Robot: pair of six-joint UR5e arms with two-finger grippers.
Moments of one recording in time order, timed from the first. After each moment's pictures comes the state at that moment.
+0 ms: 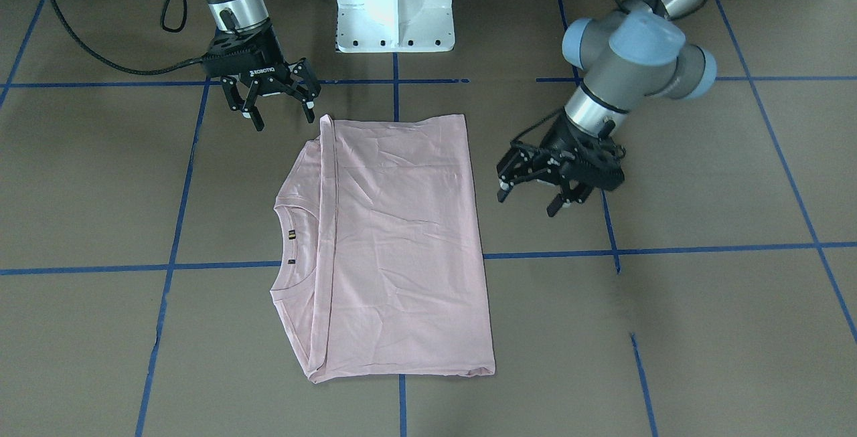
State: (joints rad) left arm -0.65 -1.94 -1.76 -2.23 -1.82 -1.17; right arm 0.35 -1.38 2.07 -1.21 1.38 1.36
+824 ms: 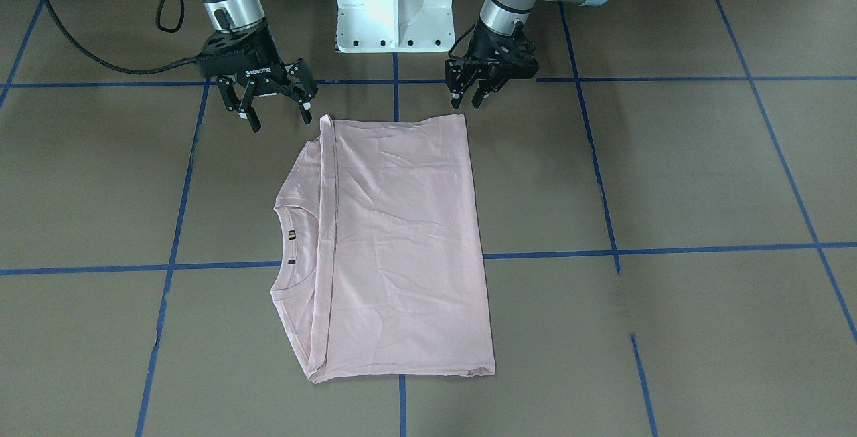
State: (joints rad) left arm -0.26 -1.88 -1.93 -1.96 -1.56 -1.68; right arm 0.36 -1.38 2.07 -1.21 1.38 1.38
